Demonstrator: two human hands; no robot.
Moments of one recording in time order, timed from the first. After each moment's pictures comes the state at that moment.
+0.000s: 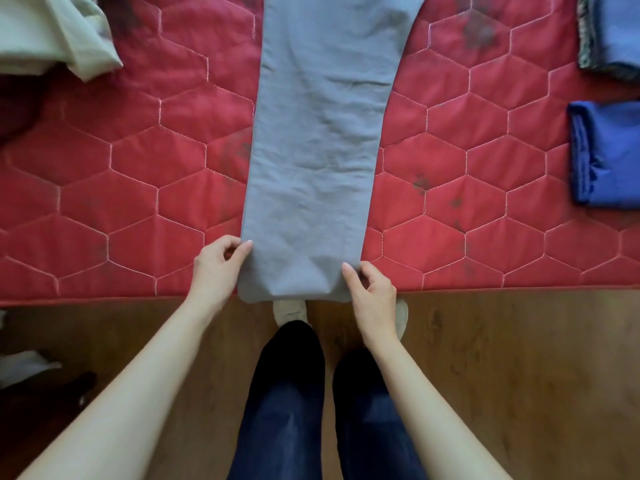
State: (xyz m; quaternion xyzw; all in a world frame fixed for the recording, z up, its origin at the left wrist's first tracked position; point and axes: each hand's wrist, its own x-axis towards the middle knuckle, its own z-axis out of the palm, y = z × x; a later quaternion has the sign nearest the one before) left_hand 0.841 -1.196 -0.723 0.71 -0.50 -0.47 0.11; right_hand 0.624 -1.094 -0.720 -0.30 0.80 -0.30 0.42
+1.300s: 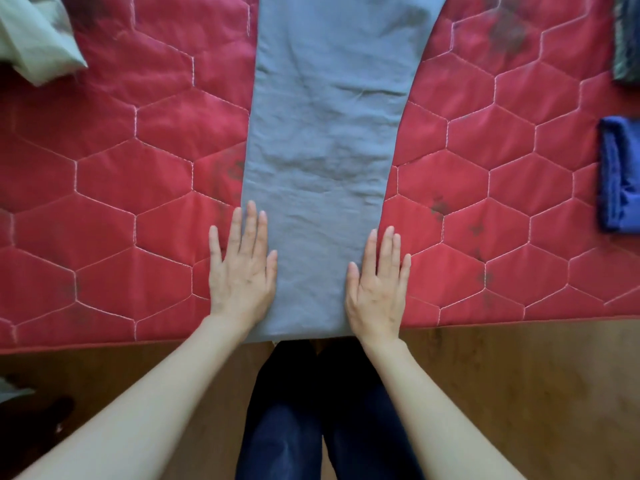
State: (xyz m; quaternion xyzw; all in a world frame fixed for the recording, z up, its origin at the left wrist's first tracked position) left_hand 0.807 -1.223 -0.777 0.56 -0.81 -0.15 -0.07; right_hand 0.617 -1.146 -0.774 -0.54 0.84 0.01 0.12
